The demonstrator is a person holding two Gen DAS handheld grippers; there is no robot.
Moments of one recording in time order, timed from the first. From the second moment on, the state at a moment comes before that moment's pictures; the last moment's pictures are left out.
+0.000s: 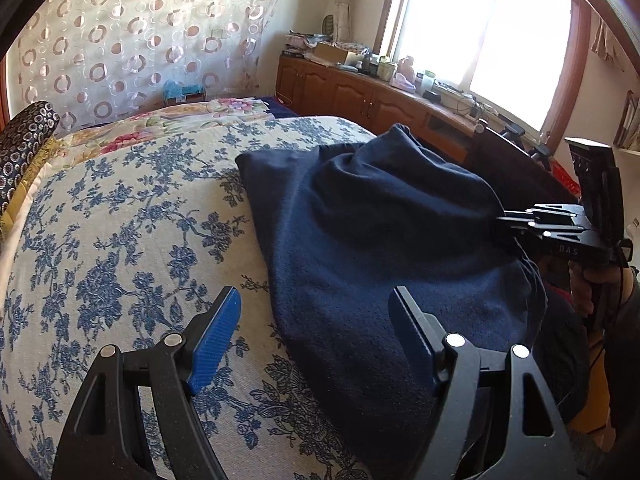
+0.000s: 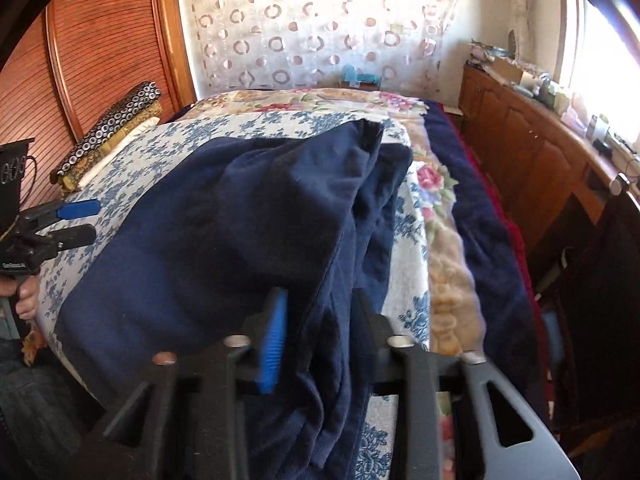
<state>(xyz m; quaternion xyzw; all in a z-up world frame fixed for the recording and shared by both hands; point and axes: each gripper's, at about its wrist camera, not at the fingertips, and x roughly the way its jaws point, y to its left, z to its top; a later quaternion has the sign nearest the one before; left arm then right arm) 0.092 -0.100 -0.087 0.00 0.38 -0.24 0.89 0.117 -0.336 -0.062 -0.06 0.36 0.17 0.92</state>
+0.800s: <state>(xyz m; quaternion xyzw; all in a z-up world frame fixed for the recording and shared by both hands) 0.087 -0.114 -0.102 0.01 0.39 -0.25 0.88 0.046 -0.331 -0.061 -0.11 0.42 0.15 0.89</state>
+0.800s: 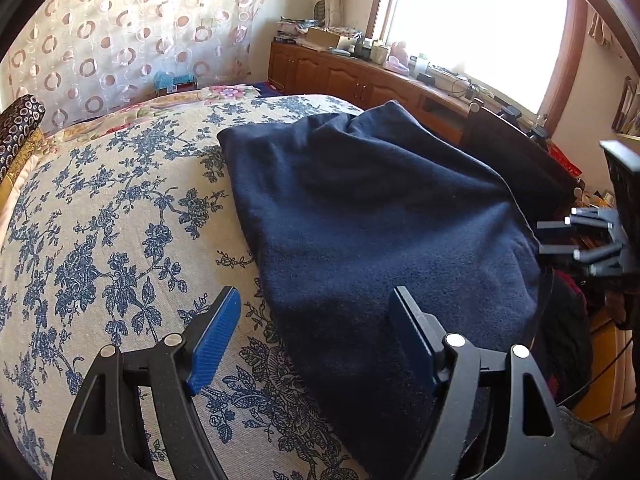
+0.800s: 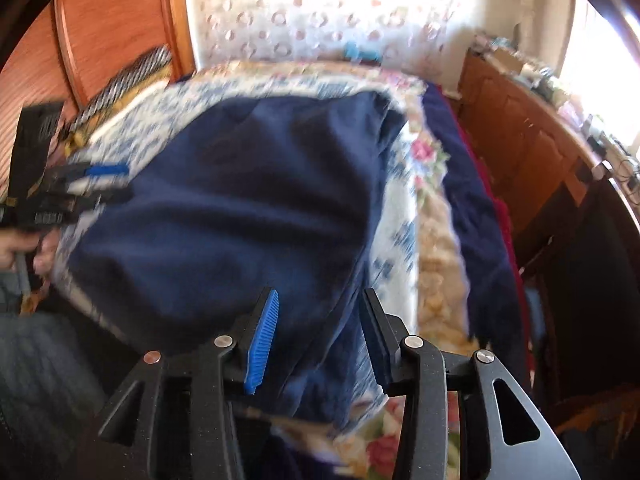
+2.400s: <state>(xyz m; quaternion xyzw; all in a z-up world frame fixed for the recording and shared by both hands) 0.060 -0.106 -0.102 0.02 0.41 -0.28 0.87 0.039 -0.351 -0.091 -0.09 0.42 0.16 0.89</state>
